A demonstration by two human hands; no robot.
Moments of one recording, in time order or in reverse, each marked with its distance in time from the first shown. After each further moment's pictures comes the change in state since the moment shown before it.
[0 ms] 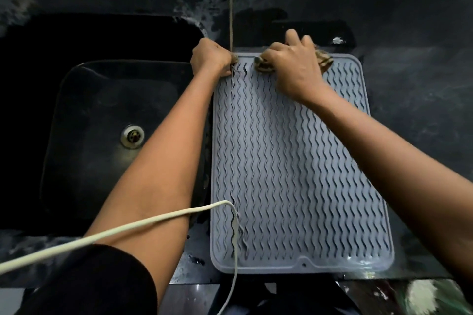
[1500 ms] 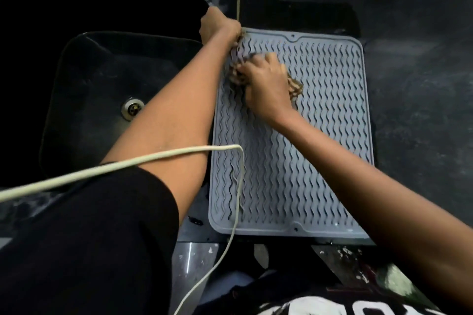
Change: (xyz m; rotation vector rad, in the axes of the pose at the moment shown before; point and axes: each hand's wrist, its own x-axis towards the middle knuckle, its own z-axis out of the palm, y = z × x) left_hand -0.007 0.004 0.004 0.035 0.161 0.022; right_hand -0.060 -0.086 0.003 0.347 0.020 0.132
